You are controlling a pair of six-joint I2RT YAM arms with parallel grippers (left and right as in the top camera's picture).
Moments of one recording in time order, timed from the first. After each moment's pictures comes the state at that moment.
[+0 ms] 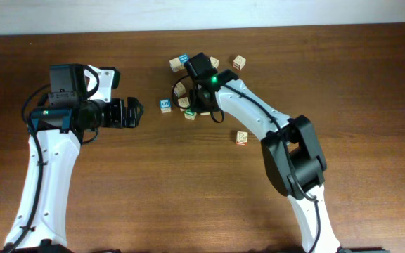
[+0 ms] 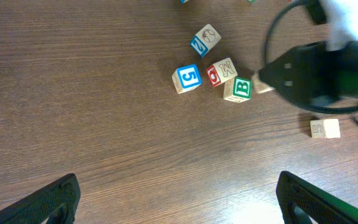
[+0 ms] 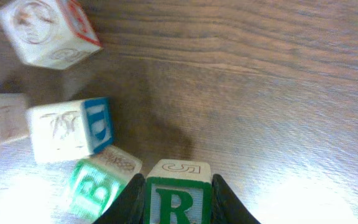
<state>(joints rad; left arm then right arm) 0.06 1.48 1.30 -0.83 0.34 0.09 0.54 2.31 1.89 -0.80 0.06 0.42</state>
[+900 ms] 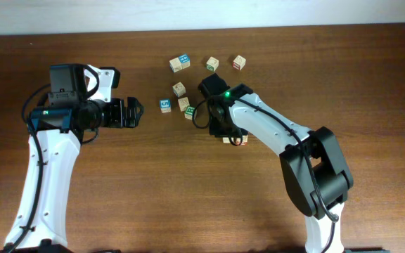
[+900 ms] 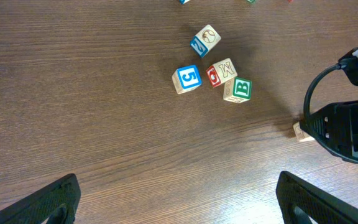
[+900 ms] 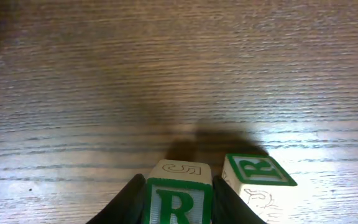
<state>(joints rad) 0.06 1.48 1.30 -0.83 0.34 0.09 0.54 2.10 1.57 -0.93 0.12 0.60</state>
